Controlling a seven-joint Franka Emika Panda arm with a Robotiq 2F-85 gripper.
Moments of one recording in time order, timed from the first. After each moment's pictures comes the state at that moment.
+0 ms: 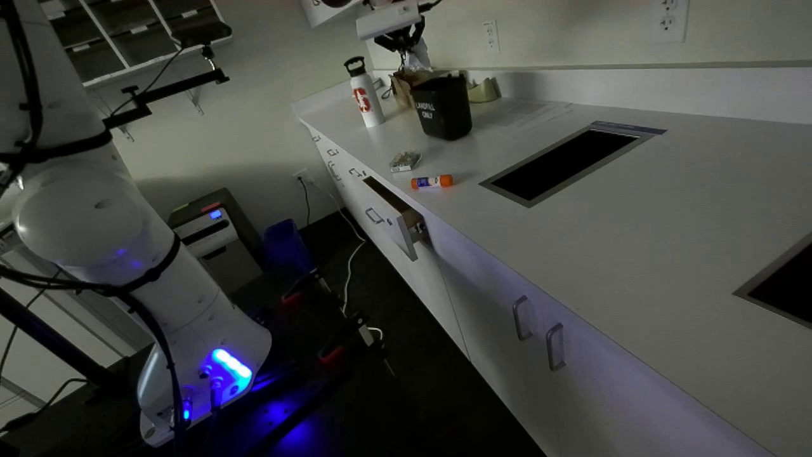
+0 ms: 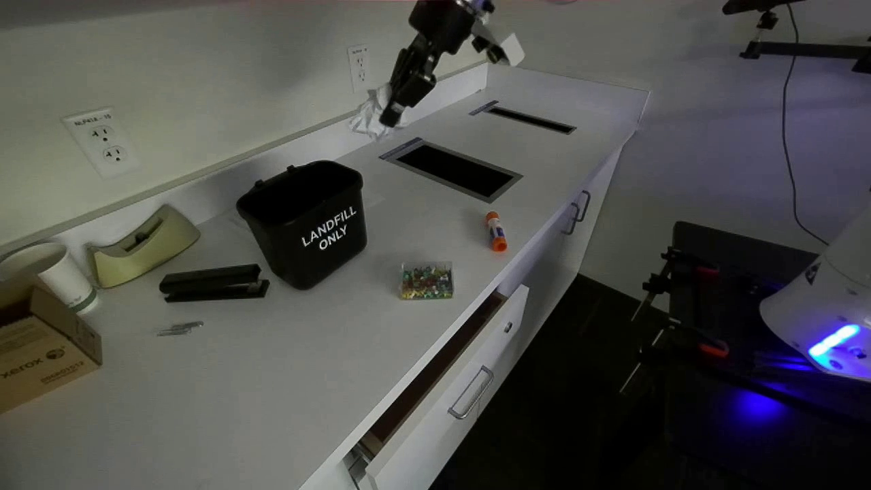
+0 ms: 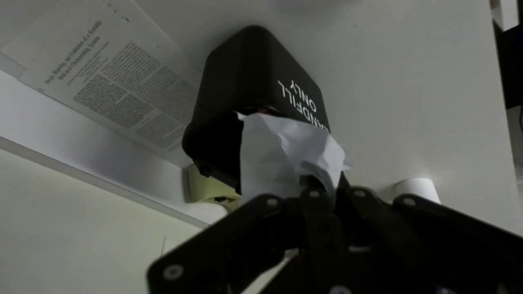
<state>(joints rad) 0.10 0.20 0.13 -1.89 0.47 2.59 -0.85</state>
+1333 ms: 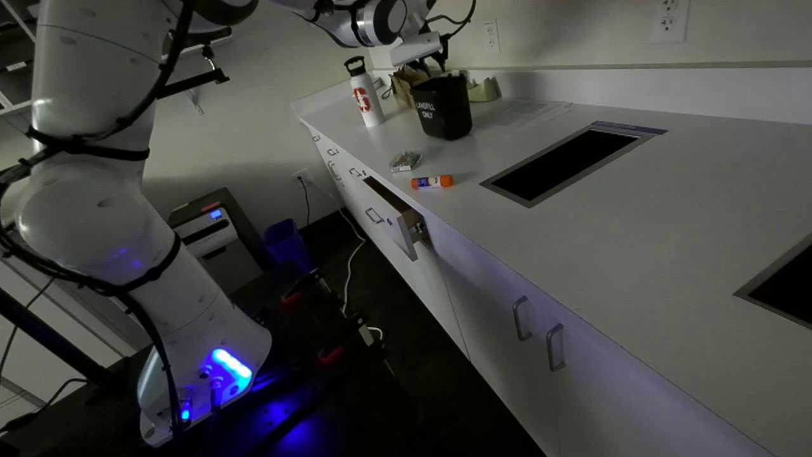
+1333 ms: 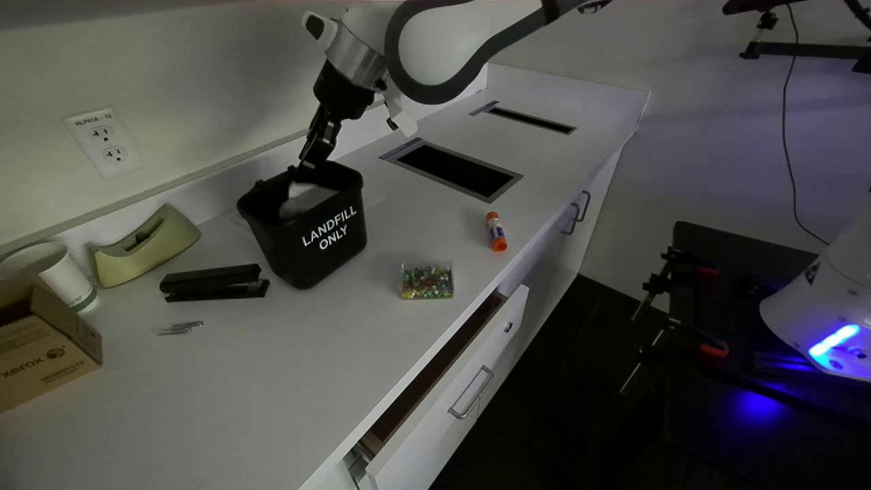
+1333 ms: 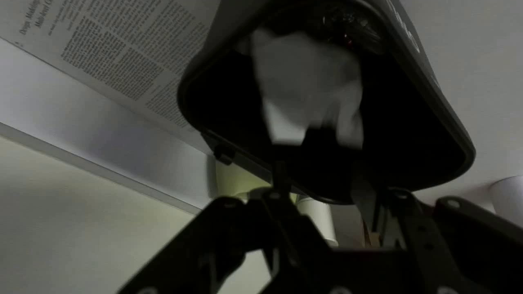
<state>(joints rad) 0.11 0.68 0.21 -1.42 0.04 2.72 -0.46</state>
